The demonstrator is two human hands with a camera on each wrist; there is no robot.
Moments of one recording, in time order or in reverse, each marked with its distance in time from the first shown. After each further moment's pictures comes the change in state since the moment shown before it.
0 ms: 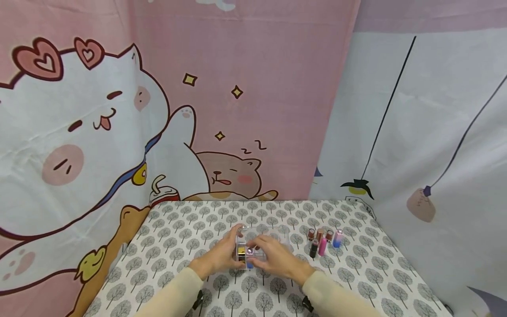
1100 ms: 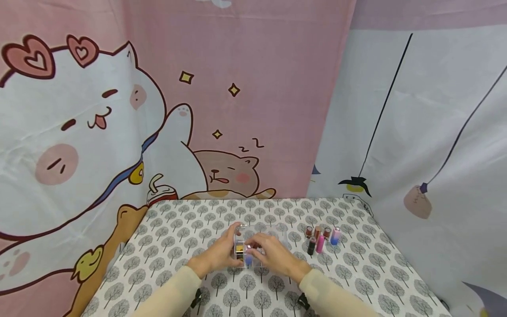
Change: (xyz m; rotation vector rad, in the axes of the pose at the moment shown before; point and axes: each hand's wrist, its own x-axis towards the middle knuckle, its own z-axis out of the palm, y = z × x) left_hand 0.003 0.000 0.000 0.008 0.003 0.016; right_hand 0.003 0.003 0.001 0.166 0.034 0.006
